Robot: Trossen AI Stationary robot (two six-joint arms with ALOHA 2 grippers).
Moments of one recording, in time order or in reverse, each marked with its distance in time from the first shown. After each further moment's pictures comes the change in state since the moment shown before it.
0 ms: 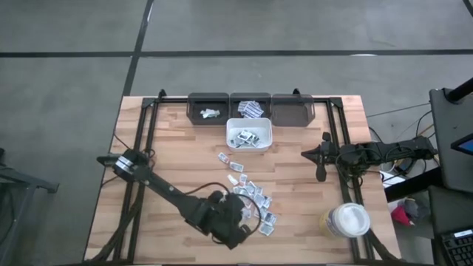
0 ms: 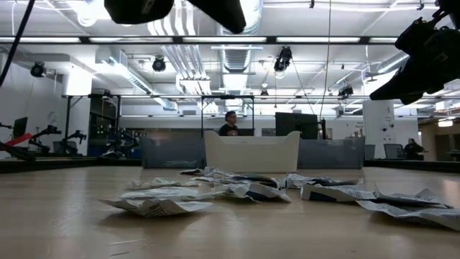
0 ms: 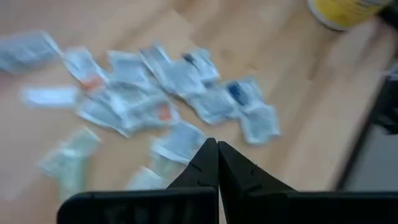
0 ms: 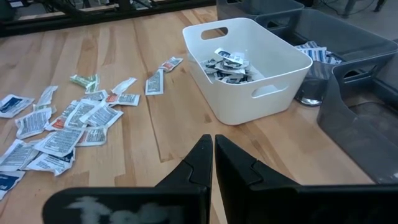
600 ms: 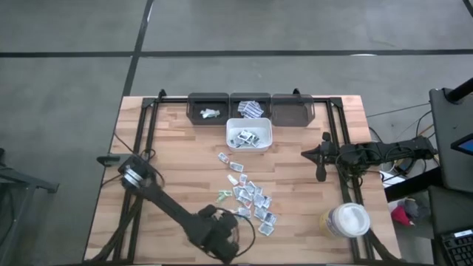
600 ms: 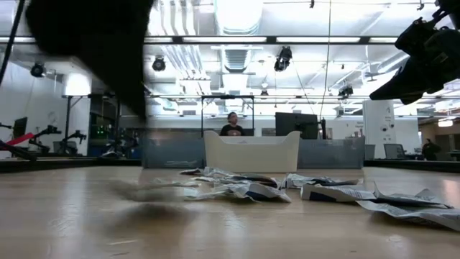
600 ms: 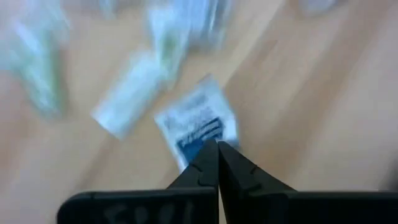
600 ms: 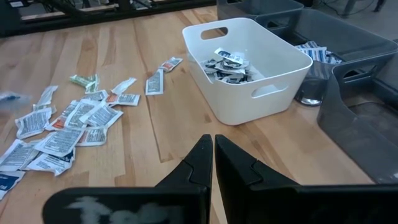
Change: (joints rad) left arm -0.085 0.159 0.005 -0.114 0.158 -0.038; right arm 0.000 0.000 0.000 0.000 0.000 0.000
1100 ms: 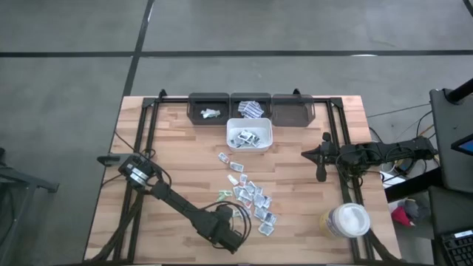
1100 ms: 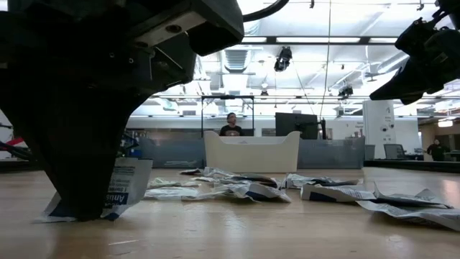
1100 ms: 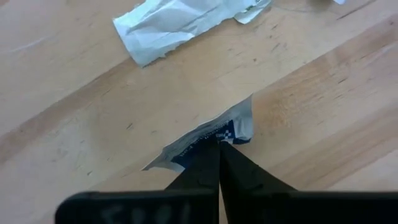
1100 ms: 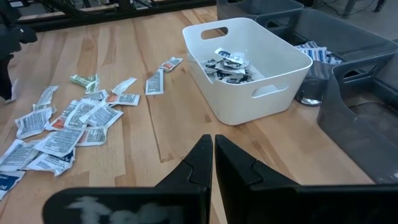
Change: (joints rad) left arm 0.063 0.195 -0.072 0.027 0.278 -0.399; right arm 0.000 0.000 0.000 0.000 0.000 0.000
